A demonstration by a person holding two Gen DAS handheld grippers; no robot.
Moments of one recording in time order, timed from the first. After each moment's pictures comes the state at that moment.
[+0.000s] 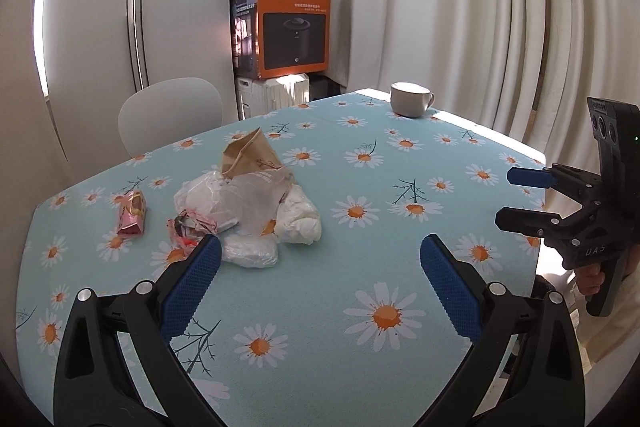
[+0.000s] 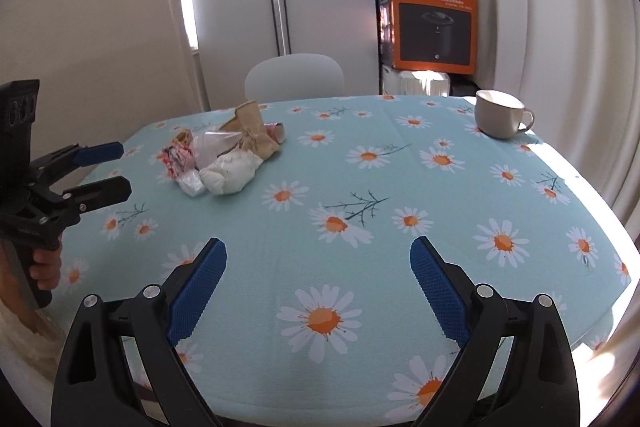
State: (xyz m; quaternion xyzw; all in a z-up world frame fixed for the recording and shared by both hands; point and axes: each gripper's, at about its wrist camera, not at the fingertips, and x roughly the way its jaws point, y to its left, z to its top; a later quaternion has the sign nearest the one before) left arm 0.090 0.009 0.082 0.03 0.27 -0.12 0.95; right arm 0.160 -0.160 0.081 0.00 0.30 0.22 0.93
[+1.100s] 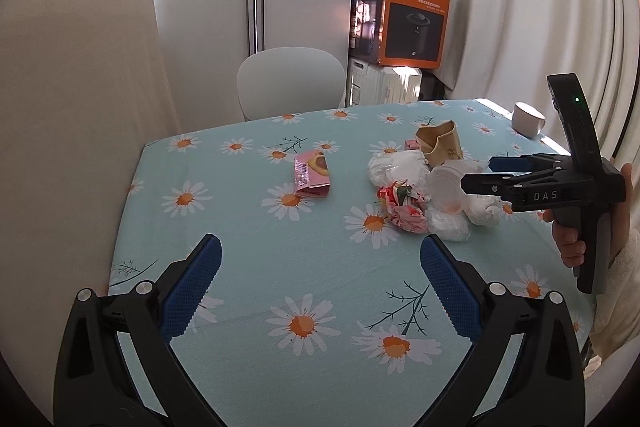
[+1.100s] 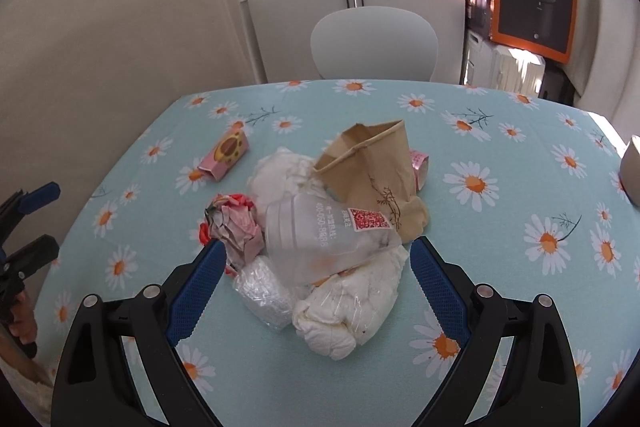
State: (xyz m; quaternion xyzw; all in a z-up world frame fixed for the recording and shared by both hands) left arm 0.076 0.161 0.091 -0.02 0.30 0.03 0.95; right arm 0.313 0.029 0.076 -0.02 0.39 0.30 0.87
